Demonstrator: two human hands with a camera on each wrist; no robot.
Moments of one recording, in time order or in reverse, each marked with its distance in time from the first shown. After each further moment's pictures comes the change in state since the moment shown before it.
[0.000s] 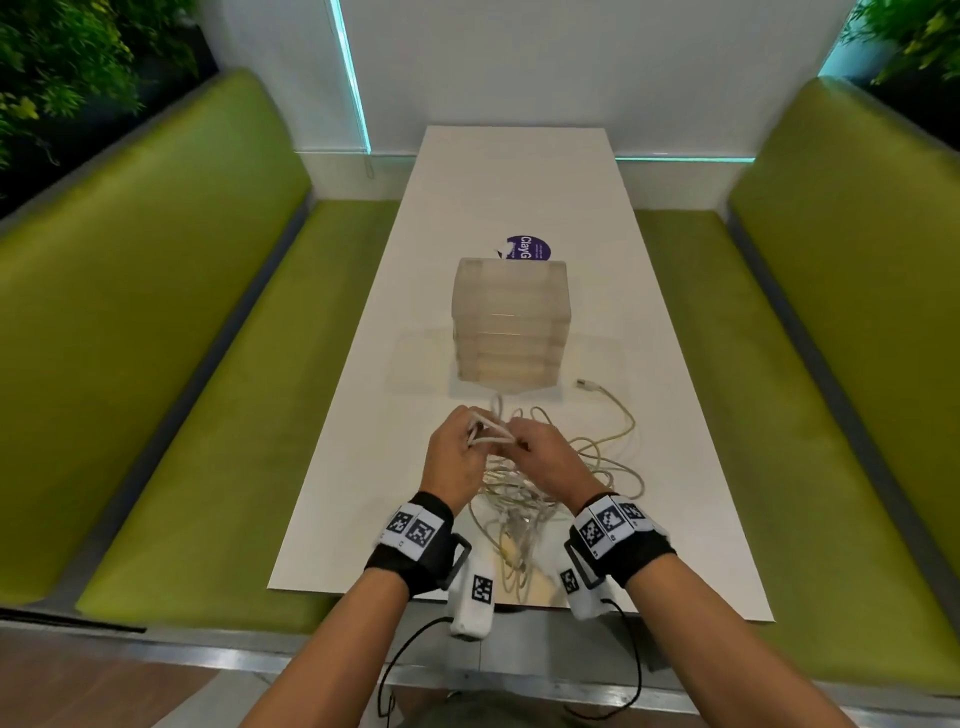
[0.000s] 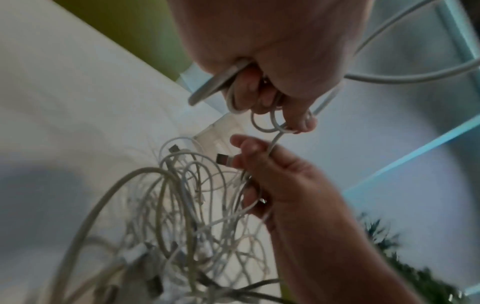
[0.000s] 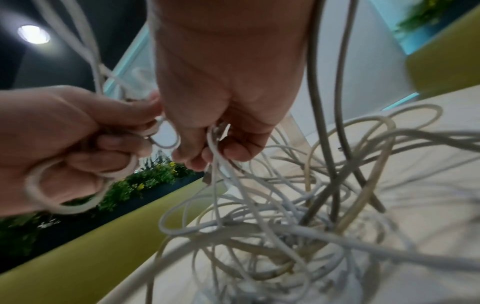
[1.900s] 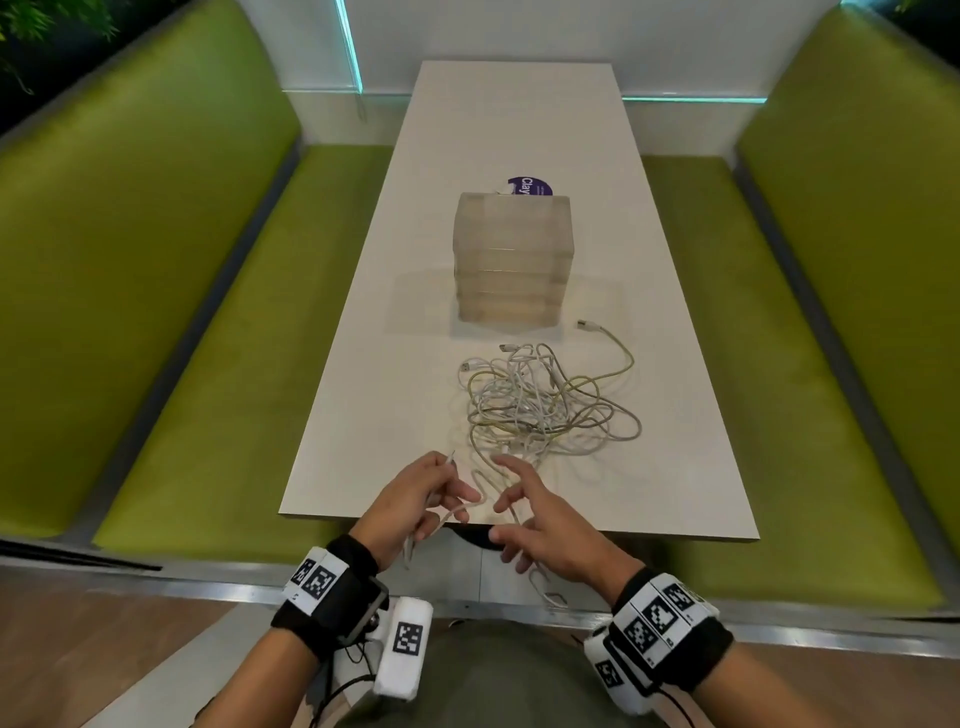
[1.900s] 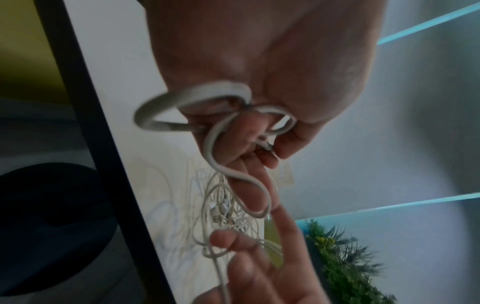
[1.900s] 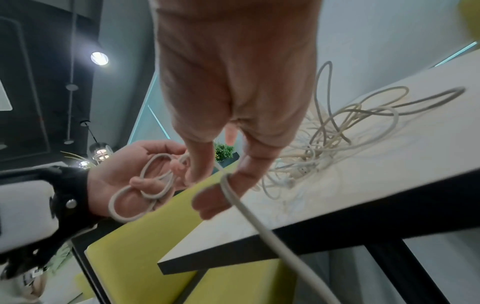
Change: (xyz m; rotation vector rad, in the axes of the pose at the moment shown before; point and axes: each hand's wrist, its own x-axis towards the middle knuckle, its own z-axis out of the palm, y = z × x) left_hand -0.104 -0.021 -0.056 -0.315 -0.332 -0.560; right_hand -0.144 -0.032 0.044 0.315 -0.318 0.319
